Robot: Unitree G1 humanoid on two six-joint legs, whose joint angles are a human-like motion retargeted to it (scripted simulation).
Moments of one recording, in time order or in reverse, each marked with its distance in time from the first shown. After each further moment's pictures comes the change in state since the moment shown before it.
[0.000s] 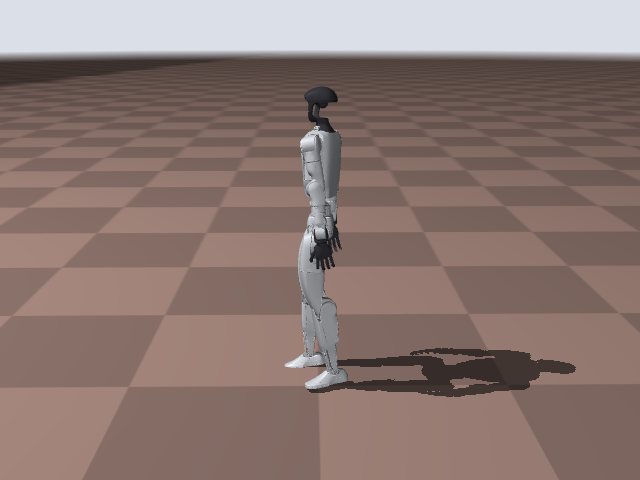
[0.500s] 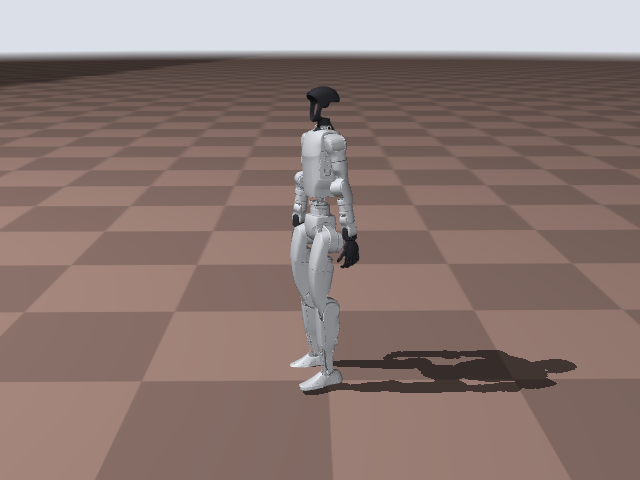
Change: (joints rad) left arm -0.009 0.030 0.001 0.058 -0.005 0.010 0.021; right arm 0.027 0.017 -0.047 -0.014 0.014 -0.002 0.093; waist 0.209 -0.009 -0.045; left_leg -0.137 -0.092 -0.481 -0.001 0.131 0.013; right_leg 0.191 -0.126 -0.417 -0.039 -0.121 0.008
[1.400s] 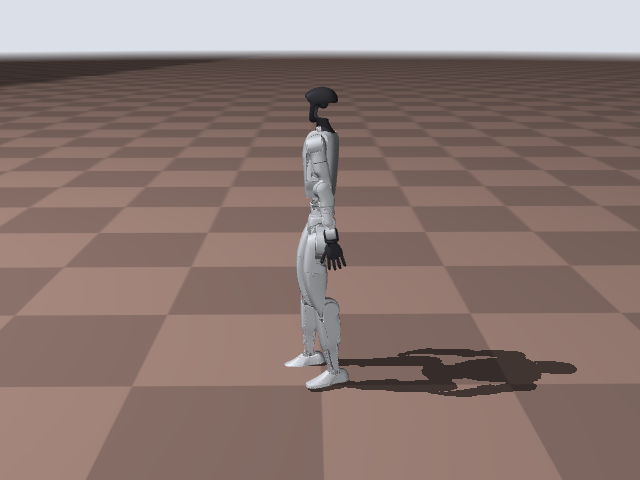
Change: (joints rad) left arm 0.050 -0.017 -0.076 -0.045 0.055 -0.009 -0.012; right arm -0.086 0.018 0.086 0.000 -0.068 -0.006 0.029; waist -0.151 0.018 -0.002; left_leg 0.089 0.075 0.368 -0.015 -0.118 -0.007; right_leg -0.211 0.103 0.380 0.039 0.105 -0.021
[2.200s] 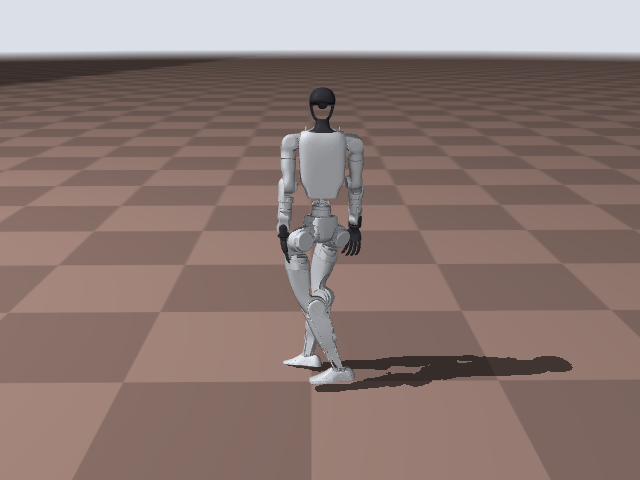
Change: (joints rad) left arm -0.049 -0.028 -0.107 -0.092 0.092 -0.049 -0.080; right arm -0.165 0.080 0.155 -0.030 -0.052 -0.006 -0.006; waist -0.418 -0.043 0.074; left_leg 0.213 0.000 0.642 0.154 -0.229 -0.125; right_leg -0.043 0.206 0.267 -0.033 0.134 0.187
